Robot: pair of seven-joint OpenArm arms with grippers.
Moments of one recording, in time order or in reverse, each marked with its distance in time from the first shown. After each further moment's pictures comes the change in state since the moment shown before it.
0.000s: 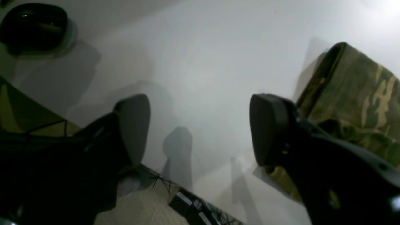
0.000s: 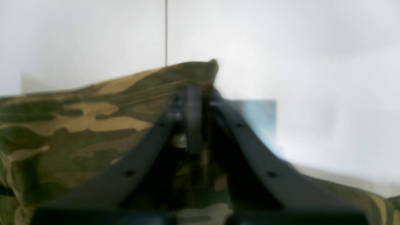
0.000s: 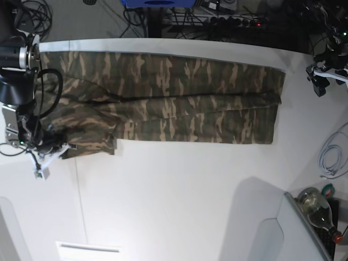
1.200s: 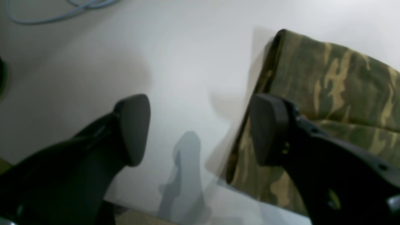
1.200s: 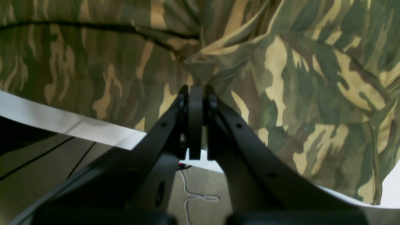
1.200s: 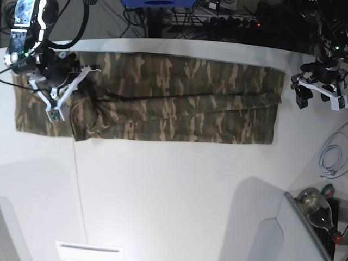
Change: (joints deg) left arm -0.9 -3.0 11.3 -0.2 0.3 0.0 -0.2; right arm -44.3 -13.5 6.8 76.7 0.2 -2.2 -37.9
